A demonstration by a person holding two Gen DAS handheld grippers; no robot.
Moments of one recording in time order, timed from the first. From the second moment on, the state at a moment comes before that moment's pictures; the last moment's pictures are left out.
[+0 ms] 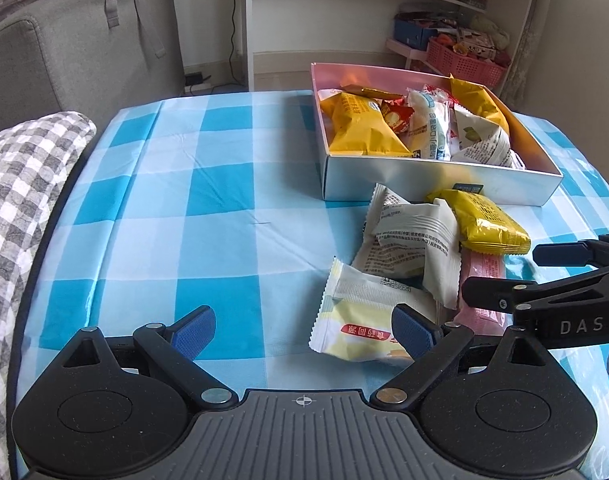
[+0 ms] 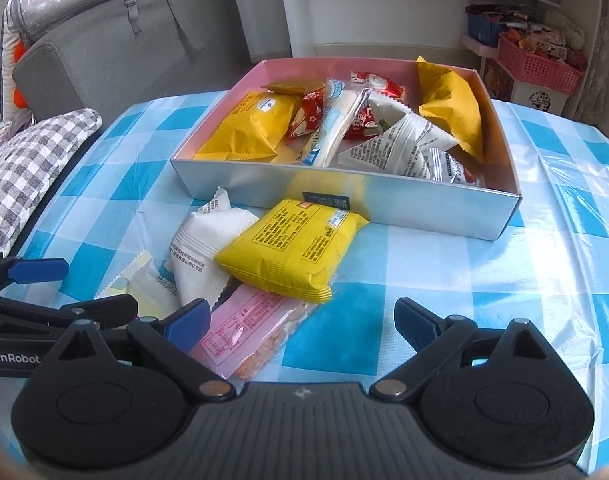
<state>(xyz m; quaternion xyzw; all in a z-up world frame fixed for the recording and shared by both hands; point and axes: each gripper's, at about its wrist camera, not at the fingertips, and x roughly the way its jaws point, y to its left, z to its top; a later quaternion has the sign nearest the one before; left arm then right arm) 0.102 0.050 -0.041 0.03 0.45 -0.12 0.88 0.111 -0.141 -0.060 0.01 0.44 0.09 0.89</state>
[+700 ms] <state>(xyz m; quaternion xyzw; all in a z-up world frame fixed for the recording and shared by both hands) 0.096 0.002 -0.059 0.10 0.45 -0.20 0.86 0.098 -0.173 -0.052 0.01 0.45 0.09 0.89</state>
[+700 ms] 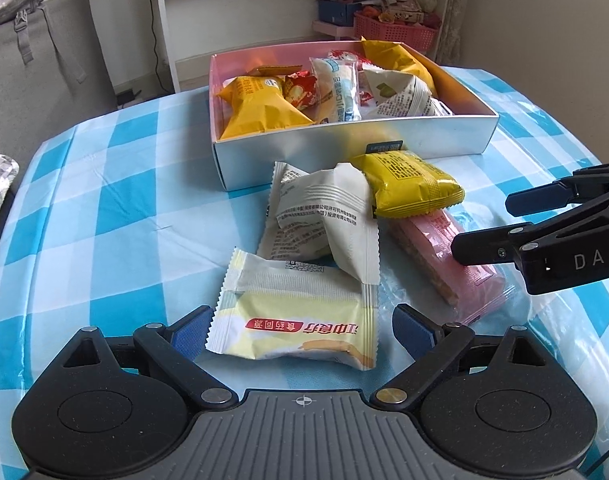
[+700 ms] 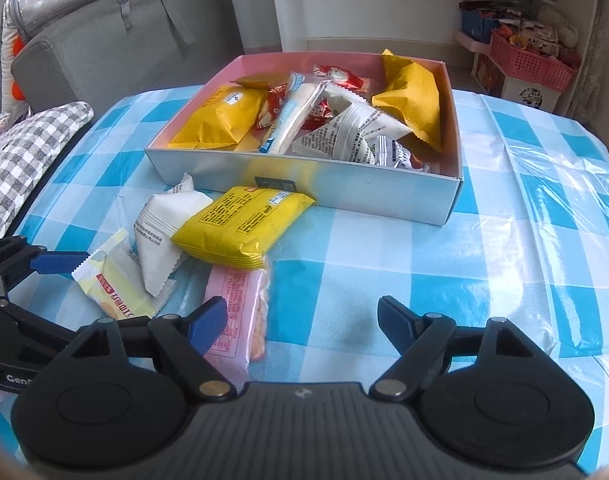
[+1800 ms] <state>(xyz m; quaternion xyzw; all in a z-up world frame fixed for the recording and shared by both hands) 0.097 0.031 -0.049 0.06 0.48 -0.16 0.86 0.087 -0.162 -0.047 -0.05 0.46 0.12 0.88</state>
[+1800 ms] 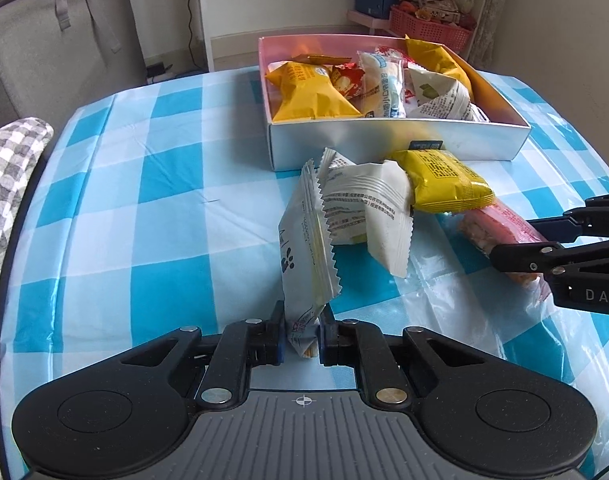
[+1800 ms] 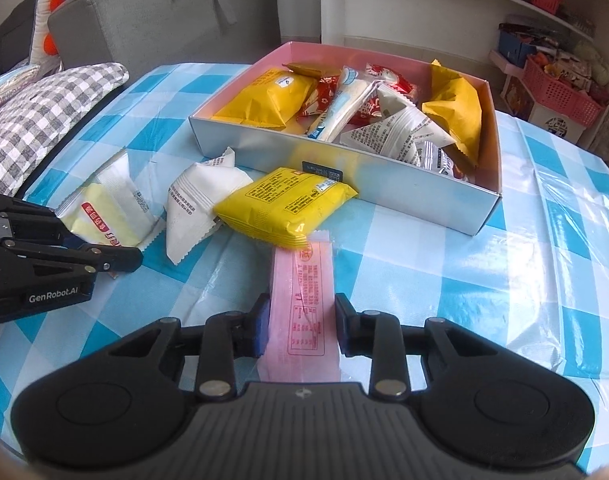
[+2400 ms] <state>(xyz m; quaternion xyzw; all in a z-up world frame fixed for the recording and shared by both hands) 0.086 0.041 -0.021 0.02 0.45 -0.15 0.88 0.077 -0.197 -0.023 0.02 0.43 0.10 0.90</state>
